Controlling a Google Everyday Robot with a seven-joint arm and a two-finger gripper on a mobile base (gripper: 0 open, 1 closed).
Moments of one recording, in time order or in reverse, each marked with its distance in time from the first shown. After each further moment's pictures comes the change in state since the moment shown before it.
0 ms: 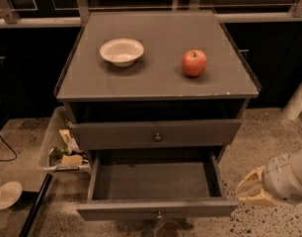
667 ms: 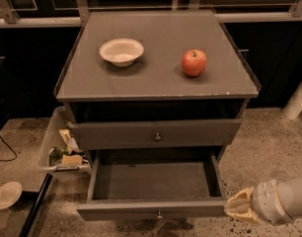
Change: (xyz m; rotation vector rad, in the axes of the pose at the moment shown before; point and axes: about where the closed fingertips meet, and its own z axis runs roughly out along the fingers) arm 0.043 0.004 0.080 0.024 -0.125 0.013
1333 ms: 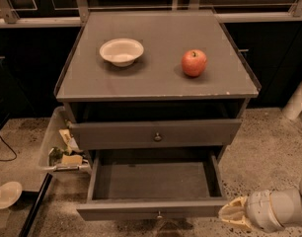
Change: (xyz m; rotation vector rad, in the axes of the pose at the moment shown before) arm 0.029 0.003 0.042 -0.019 -0.075 0.028
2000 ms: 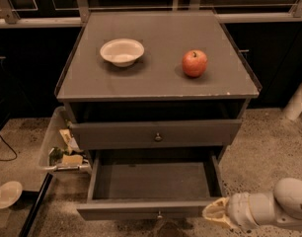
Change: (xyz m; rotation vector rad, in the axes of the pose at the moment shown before) arm 0.013 -0.016 0.068 -0.018 -0.073 0.036
